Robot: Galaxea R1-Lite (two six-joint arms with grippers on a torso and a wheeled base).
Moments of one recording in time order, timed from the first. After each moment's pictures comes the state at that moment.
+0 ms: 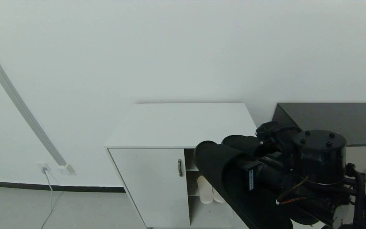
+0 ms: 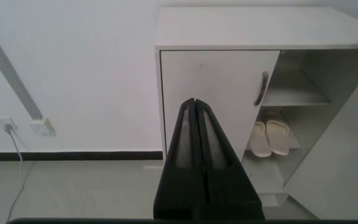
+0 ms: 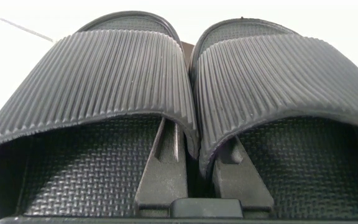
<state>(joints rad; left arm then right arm) 0.00 0.00 0.00 0.00 0.01 0.00 0.83 1.66 -0.65 -0.73 -0.28 0.16</state>
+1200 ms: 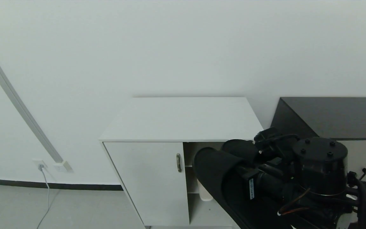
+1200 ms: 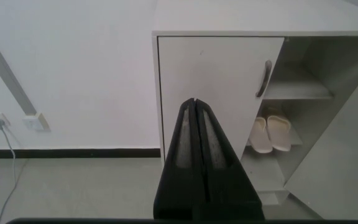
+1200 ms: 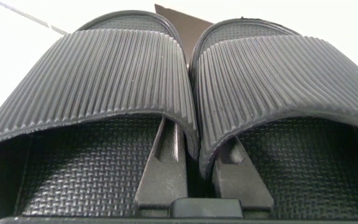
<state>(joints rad) 0.00 0.00 0.00 0.00 0.01 0.00 0.85 1.65 -0.61 -0.75 -0.30 0.14</state>
